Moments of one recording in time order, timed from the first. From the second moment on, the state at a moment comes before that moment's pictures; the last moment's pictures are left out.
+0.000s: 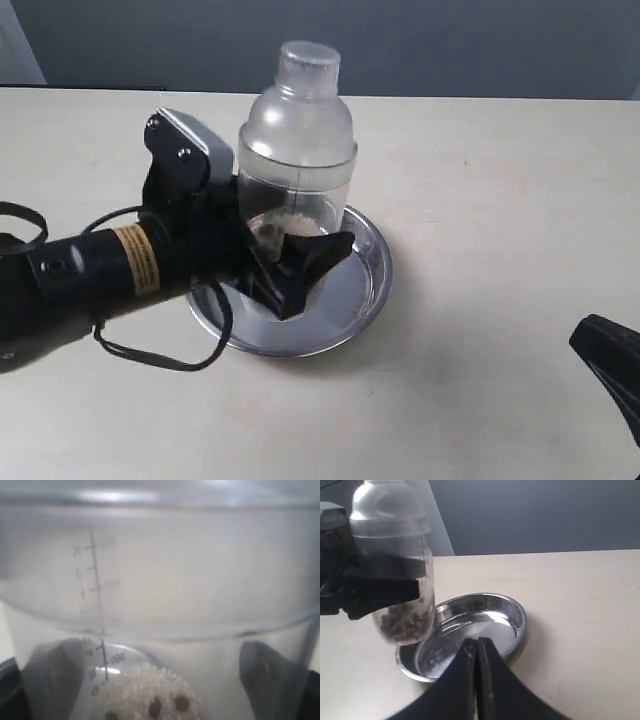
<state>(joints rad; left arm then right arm) -0.54 1.52 -0.50 0.39 -0.74 -0.39 0.22 0.04 0.00 1.13 0.42 -0.85</state>
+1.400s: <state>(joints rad) -0.49 1.60 -0.54 0.45 -0.74 -0.40 0.22 0.04 0.00 1.13 0.42 -0.85</state>
